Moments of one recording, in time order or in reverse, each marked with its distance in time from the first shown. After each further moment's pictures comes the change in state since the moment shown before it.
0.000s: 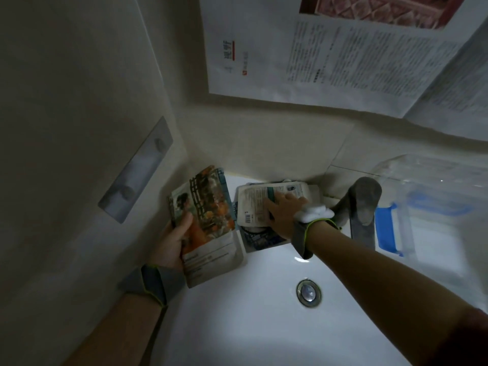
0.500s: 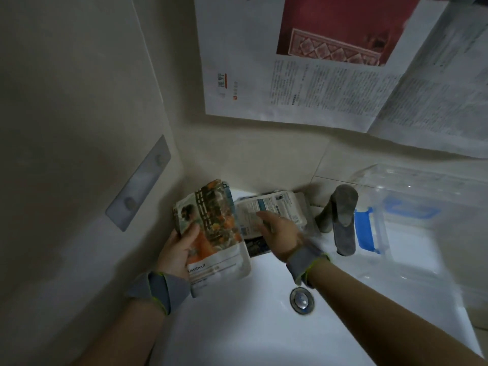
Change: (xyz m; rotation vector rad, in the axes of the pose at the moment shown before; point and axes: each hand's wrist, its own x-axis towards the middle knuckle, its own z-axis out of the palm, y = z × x) left_hand -0.023 -0.001 0.026 -0.049 0.044 0.100; right_hand -0.076 -0.025 -0.009 0.611 0.380 -0.044
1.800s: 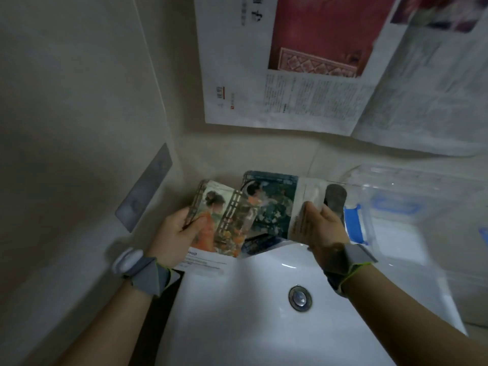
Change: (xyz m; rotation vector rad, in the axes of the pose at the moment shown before) left_hand -0.029 0.051 0.014 0.863 -0.150 0.463; right_hand -0.047 -0.001 -0.056 1.151 0.351 0.452
